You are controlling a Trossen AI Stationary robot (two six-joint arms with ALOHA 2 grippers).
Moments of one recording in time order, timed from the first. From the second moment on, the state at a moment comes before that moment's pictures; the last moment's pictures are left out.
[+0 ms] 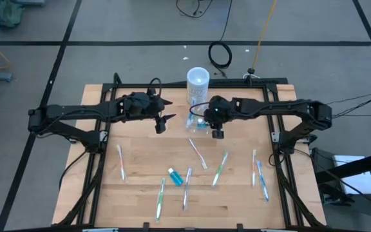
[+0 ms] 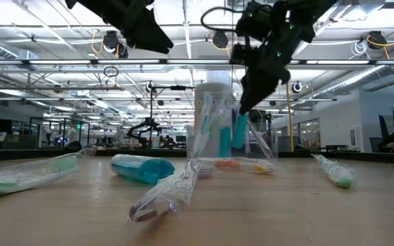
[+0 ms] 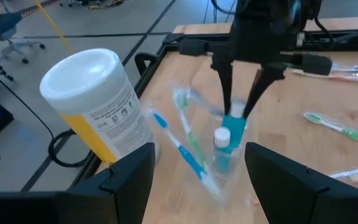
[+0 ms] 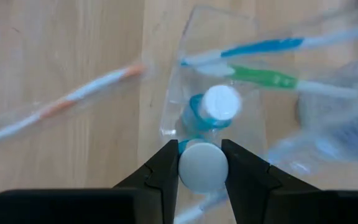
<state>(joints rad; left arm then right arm) 0.19 1.22 0.96 -0.16 -0.16 0.13 -0.27 1.52 1.03 -0.43 -0.05 -0.29</state>
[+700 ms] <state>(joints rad) 0.19 1.22 0.96 -0.21 -0.16 0.06 -0.25 1.47 0.85 -0.12 0.10 -0.30</state>
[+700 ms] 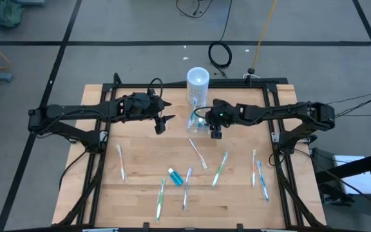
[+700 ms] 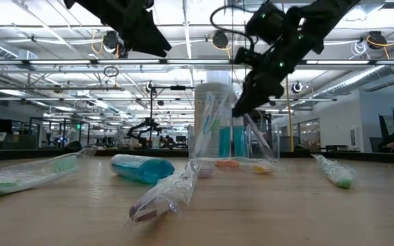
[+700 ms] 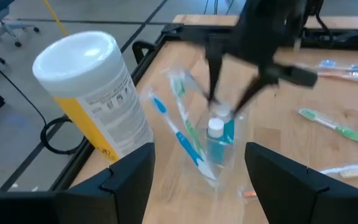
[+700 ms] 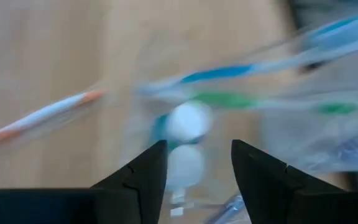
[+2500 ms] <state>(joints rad) 0.16 1.22 0.96 -0.32 -0.16 0.03 0.23 1.11 0.40 -0.74 -0.11 1.51</state>
